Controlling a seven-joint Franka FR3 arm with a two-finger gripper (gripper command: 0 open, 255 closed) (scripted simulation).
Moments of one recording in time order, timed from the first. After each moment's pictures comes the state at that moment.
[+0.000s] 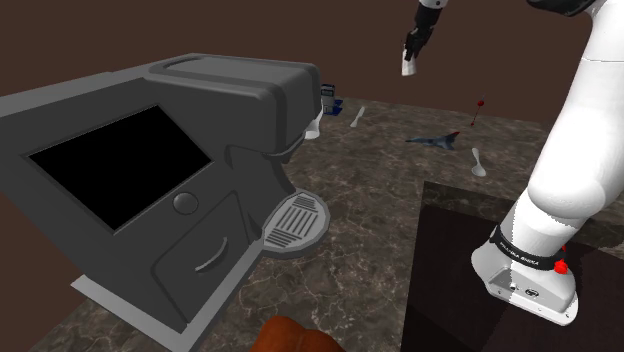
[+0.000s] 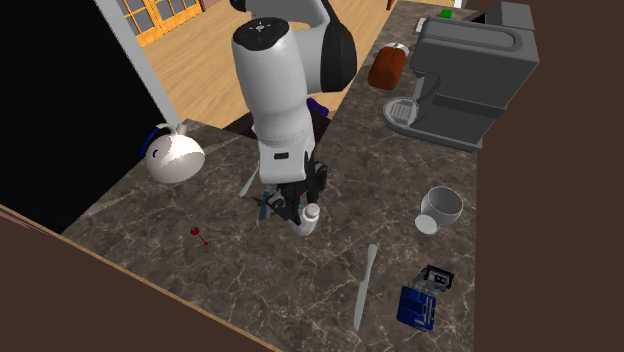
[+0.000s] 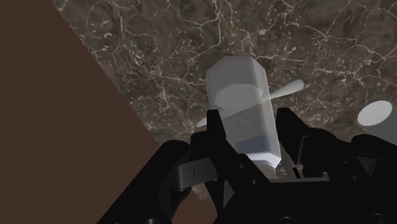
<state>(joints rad) -0.19 0.18 -0.55 -1.62 0.21 1.95 -0.69</state>
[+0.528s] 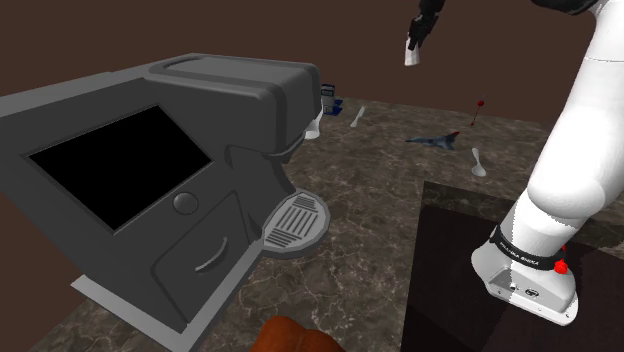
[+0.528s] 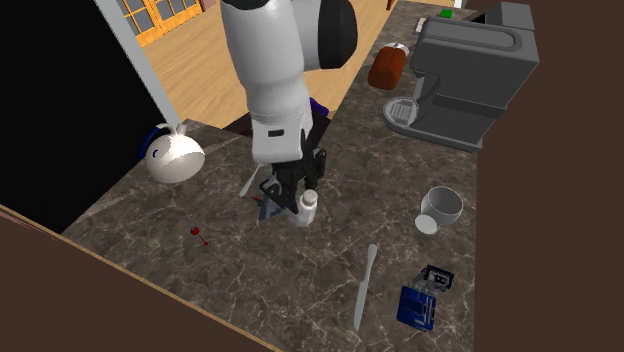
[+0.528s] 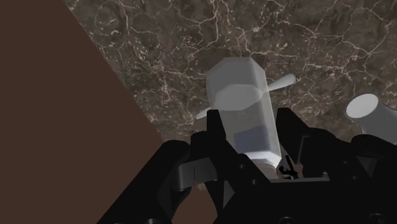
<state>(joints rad) -0.19 0.17 -0.55 -1.54 0.20 1.86 -0.68</state>
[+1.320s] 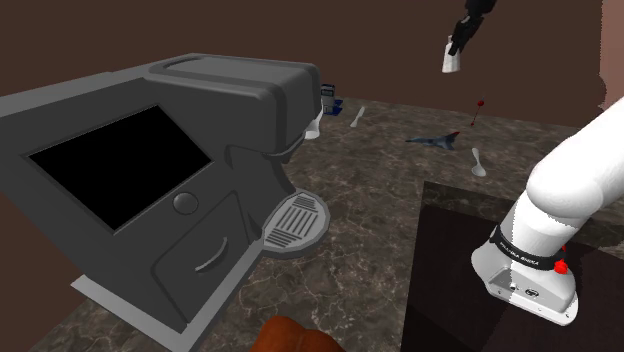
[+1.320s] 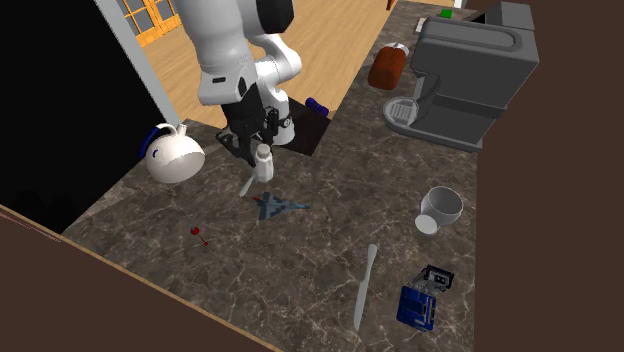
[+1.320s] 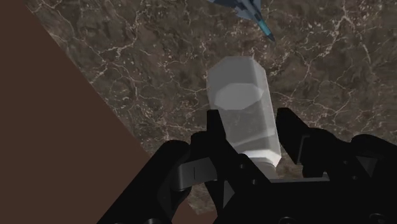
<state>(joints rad) -0.21 -0.30 -0.55 -1.98 -0.04 1.91 -0.66</state>
